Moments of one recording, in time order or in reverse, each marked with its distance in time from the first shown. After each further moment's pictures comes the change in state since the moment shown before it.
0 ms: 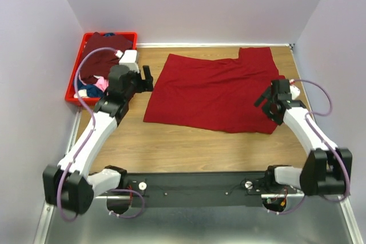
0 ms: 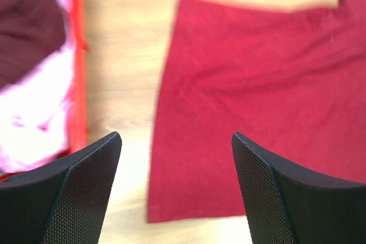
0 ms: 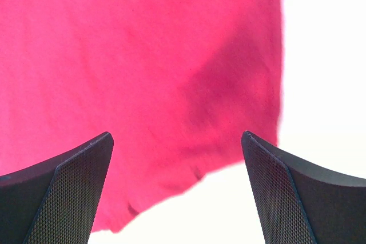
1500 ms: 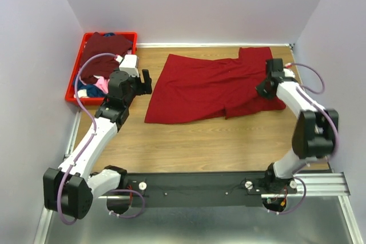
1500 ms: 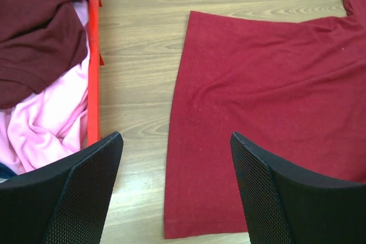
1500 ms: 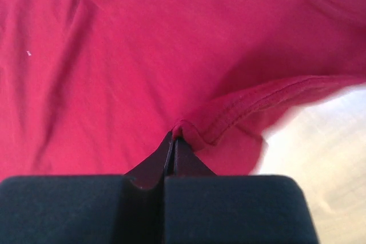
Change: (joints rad) left arm 0.000 -0.071 -0.123 0.141 -0.030 0.051; right arm -0.010 0.272 0.253 0.049 -0.004 0.172
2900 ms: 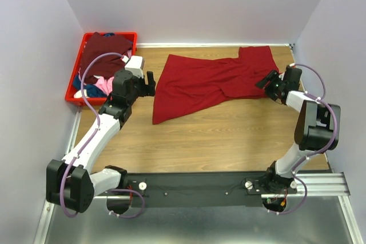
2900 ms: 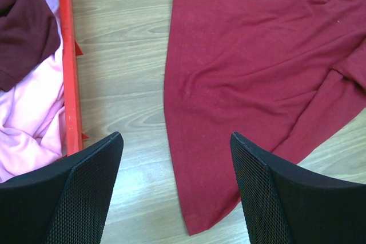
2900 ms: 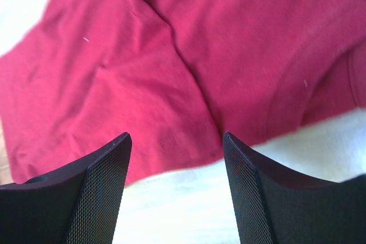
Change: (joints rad) left arm -0.007 0.061 0.000 0.000 0.060 0.014; right arm -0.224 0.158 -0.135 0.538 -0.517 -0.329
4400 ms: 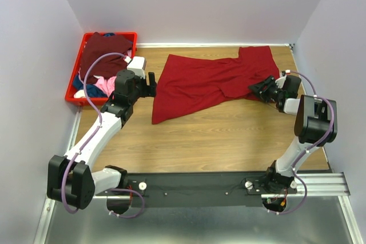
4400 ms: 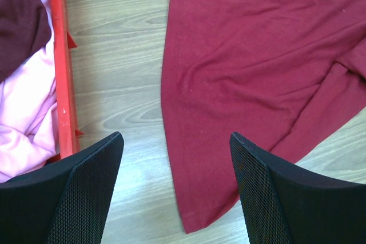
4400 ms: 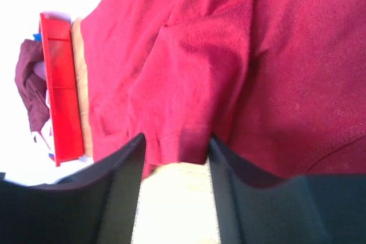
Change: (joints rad) left arm -0.008 0.032 0.000 0.000 0.000 0.000; right arm -0.039 0.102 -0.137 0.391 -0.392 0.177
